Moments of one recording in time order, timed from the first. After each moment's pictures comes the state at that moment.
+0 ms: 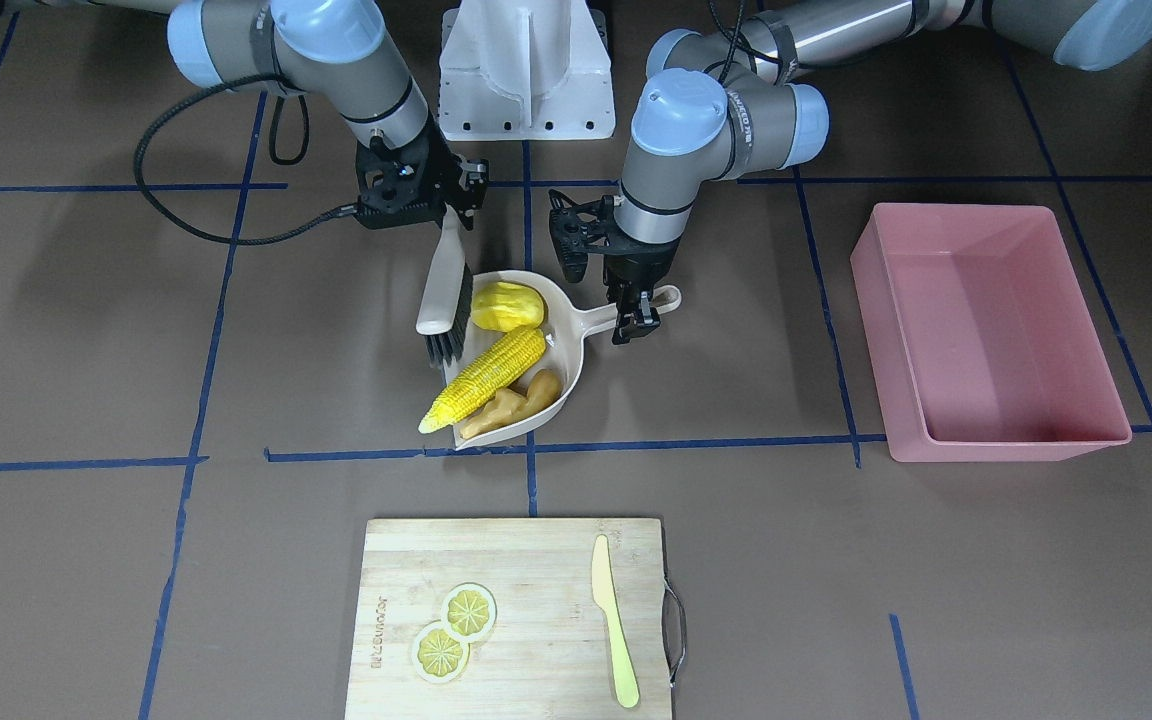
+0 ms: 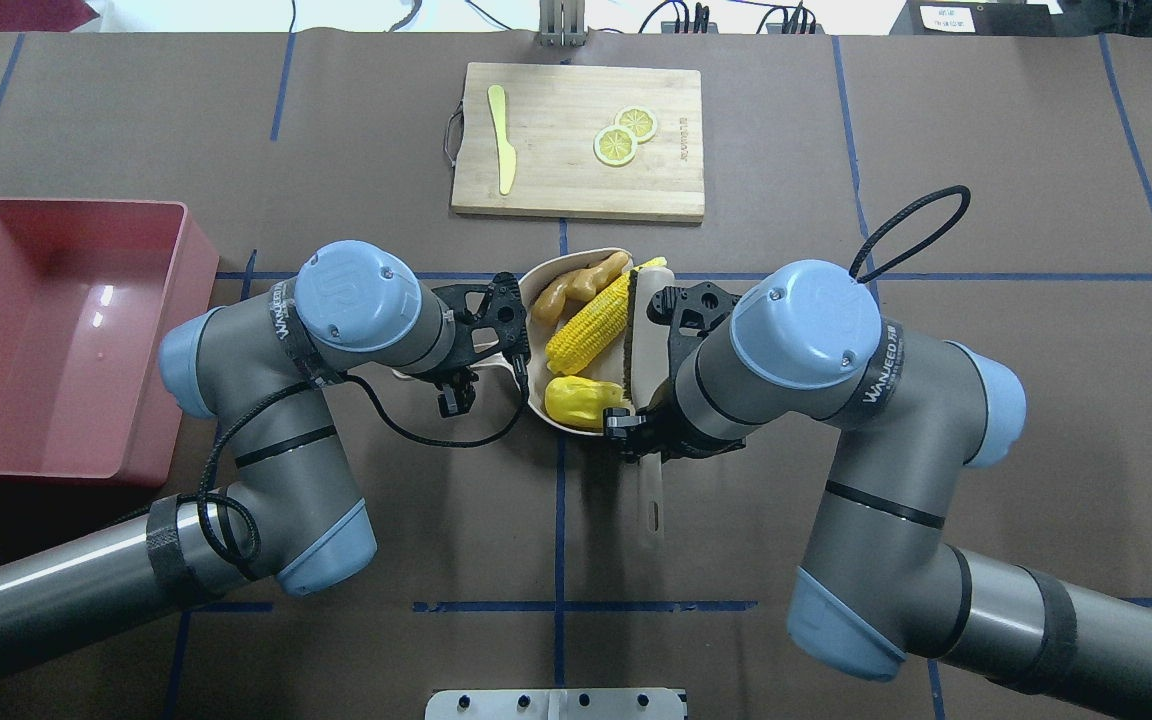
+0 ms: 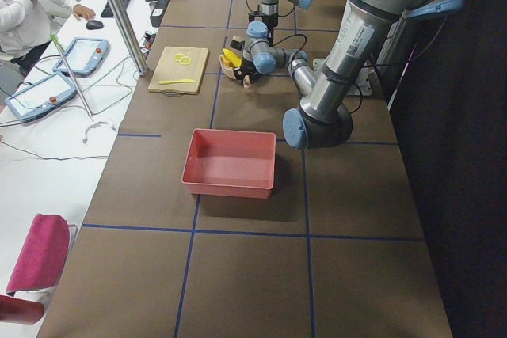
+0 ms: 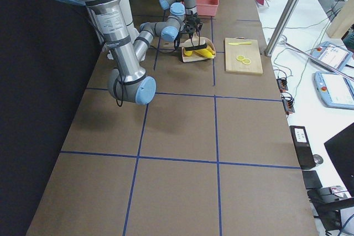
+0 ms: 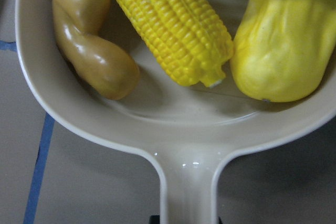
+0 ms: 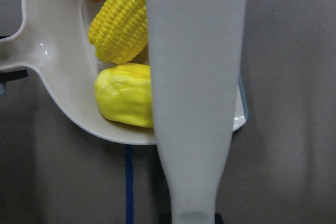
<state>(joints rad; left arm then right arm) -0.52 -2.20 -1.61 -1.83 -1.77 0.14 0.47 -1.09 1.92 -1.47 1.99 1.32</state>
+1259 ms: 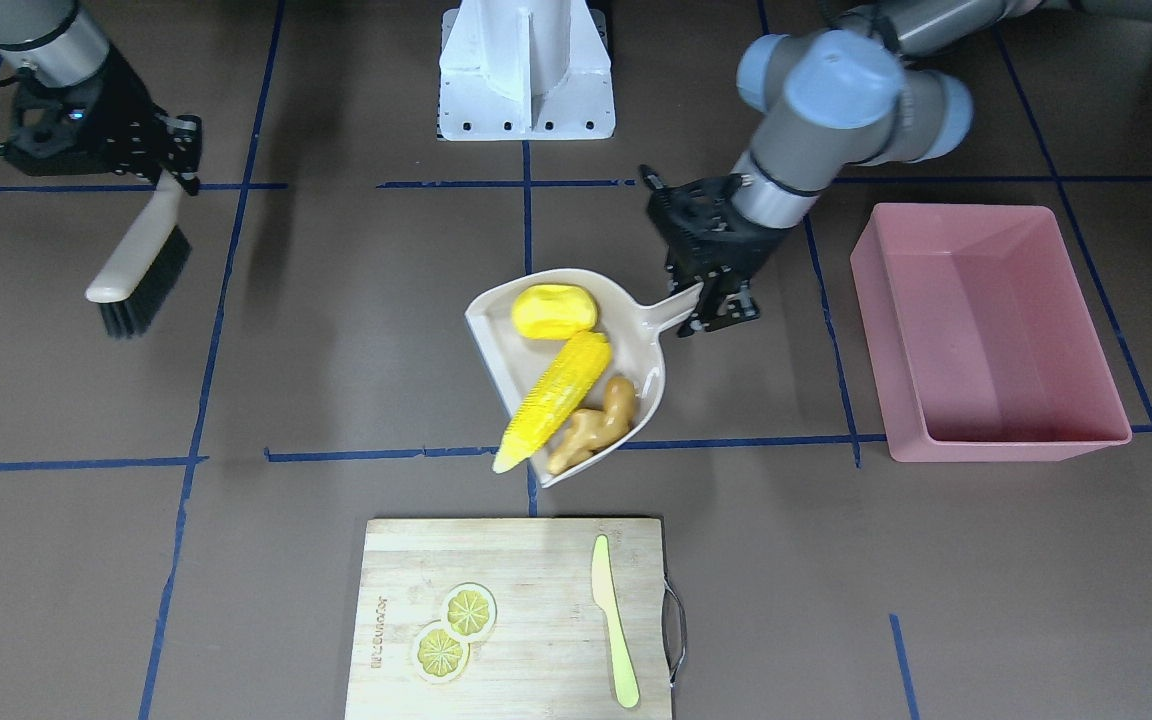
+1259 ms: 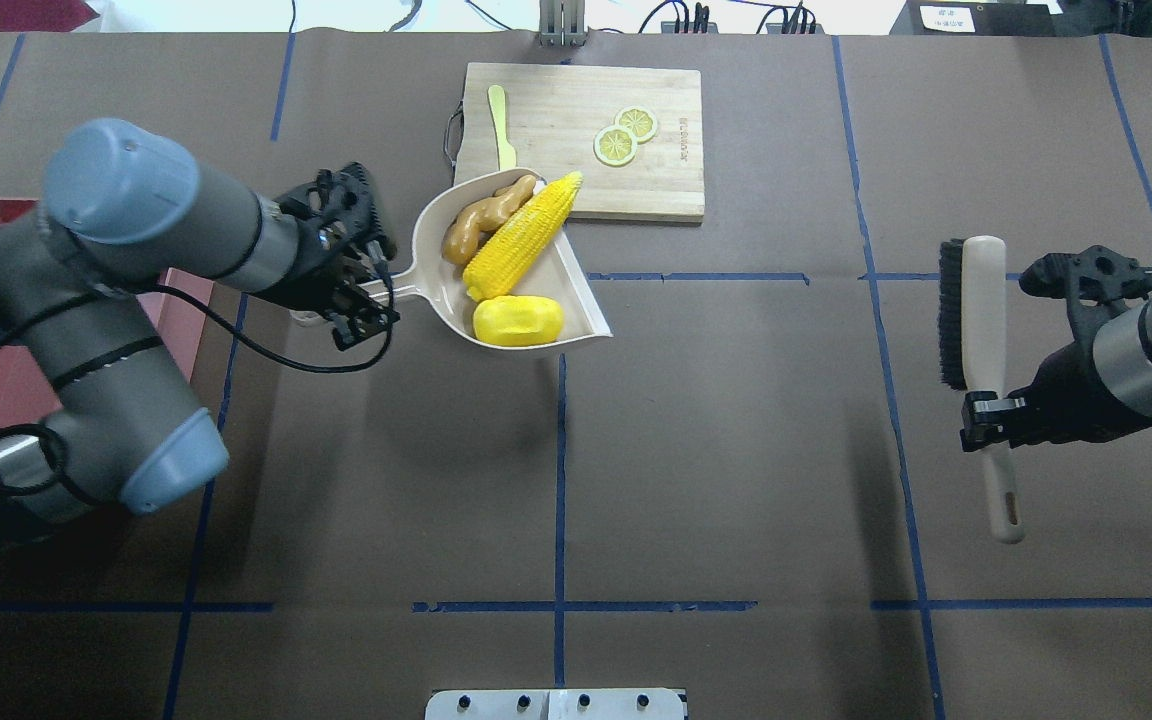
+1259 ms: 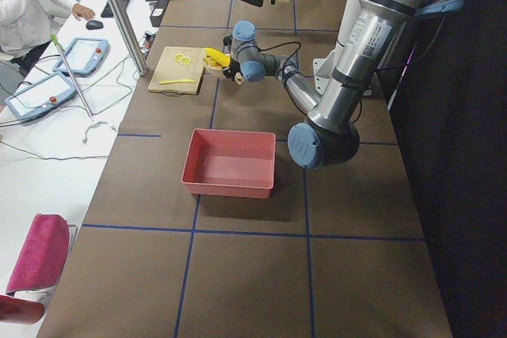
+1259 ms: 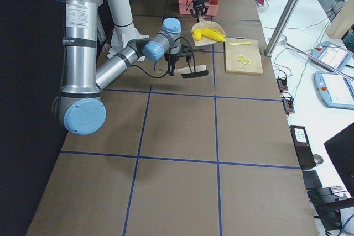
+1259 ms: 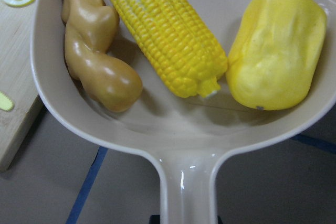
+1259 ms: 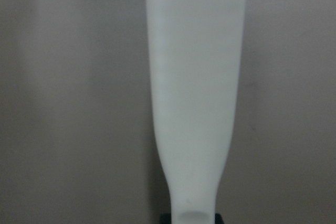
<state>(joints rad) -0.74 -1.99 -1.78 -2.02 -2.06 -0.02 0.78 -1.67 2.25 -1.49 2.14 1.00</state>
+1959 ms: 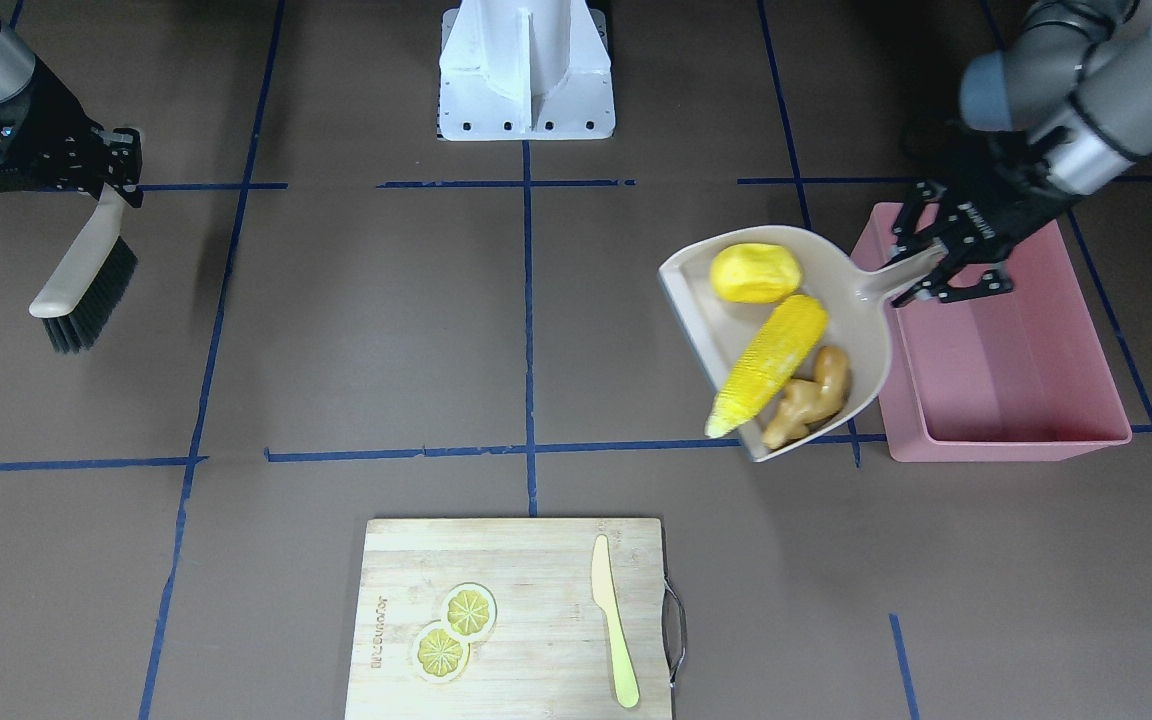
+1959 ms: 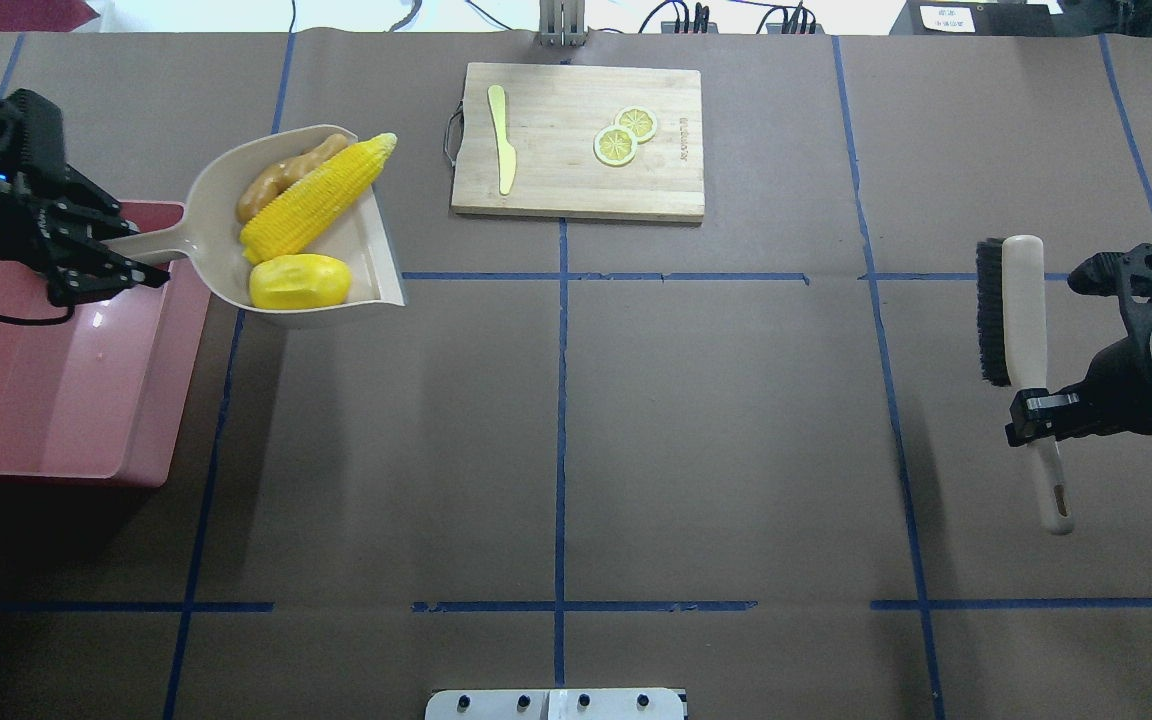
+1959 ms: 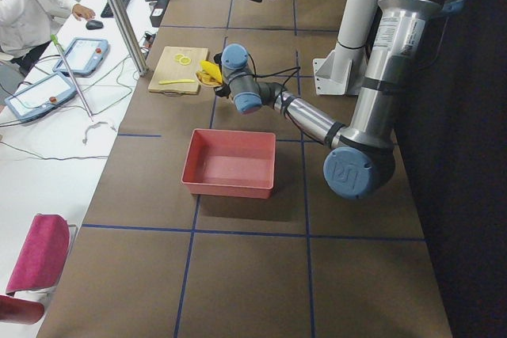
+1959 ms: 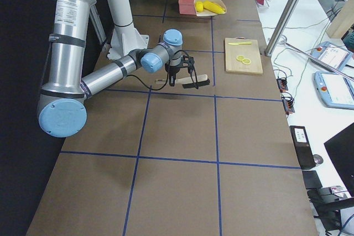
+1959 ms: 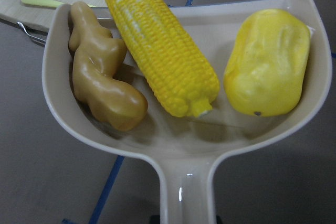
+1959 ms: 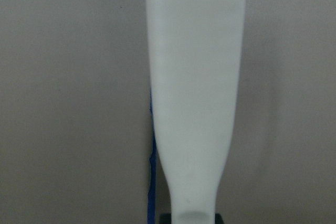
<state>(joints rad) -1.10 -1.69 -1.80 -2.28 -2.43 0.16 0.83 -1.73 2.20 -1.41 2.17 0.91</state>
